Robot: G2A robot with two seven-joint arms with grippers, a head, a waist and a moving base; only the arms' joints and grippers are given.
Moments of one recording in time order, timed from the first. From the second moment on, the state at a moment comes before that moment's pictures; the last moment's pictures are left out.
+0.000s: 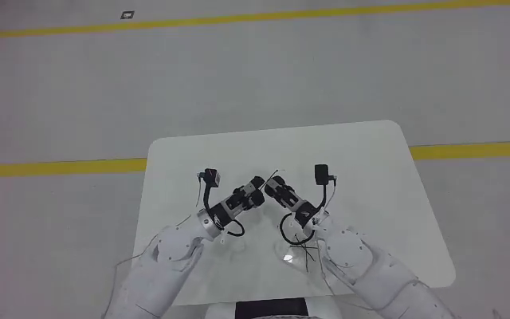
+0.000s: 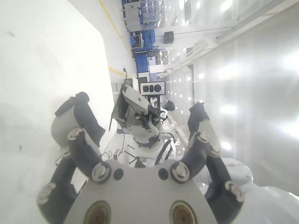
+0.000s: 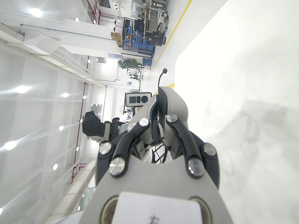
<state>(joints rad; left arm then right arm) 1.53 -1.17 -1.12 -1.68 -0.26 -0.29 -0.48 -1.46 -1.07 0.84 -1.81 0.11 0.01 -0.04</state>
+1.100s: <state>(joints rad) 1.52 -1.17 -1.08 -1.63 -0.19 -0.34 -0.41 -1.51 -1.10 0.90 -1.83 0.06 0.06 -0.09</state>
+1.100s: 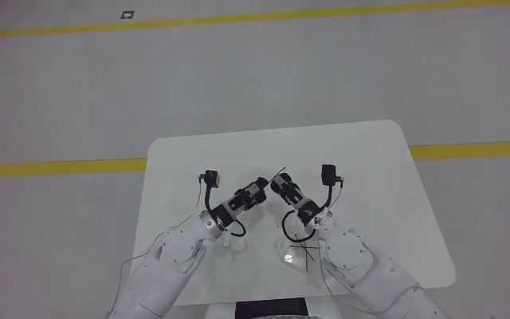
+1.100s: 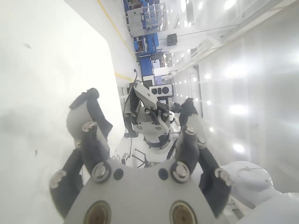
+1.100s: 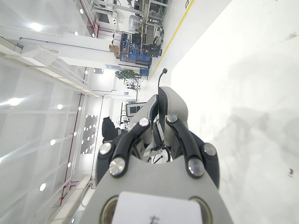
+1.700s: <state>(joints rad) 1.49 -1.17 -1.05 -1.60 -0.20 -0.34 -0.42 -1.53 -1.13 0.91 -1.82 0.04 0.07 -0.06</state>
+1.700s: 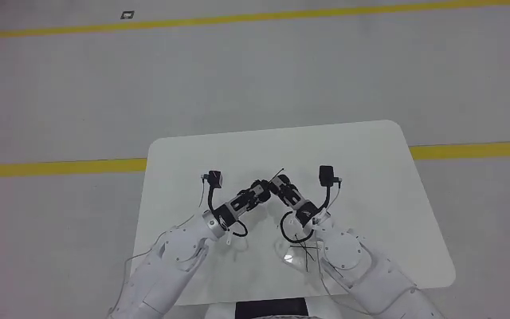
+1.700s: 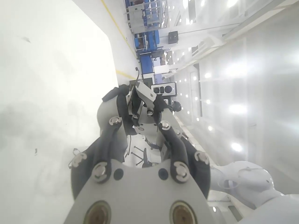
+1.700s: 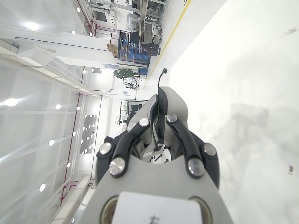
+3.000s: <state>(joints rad) 1.52 -1.13 -1.17 -1.63 -0.29 -0.34 -0.63 -1.55 -1.15 1.03 -1.81 0.06 0.01 0.11</state>
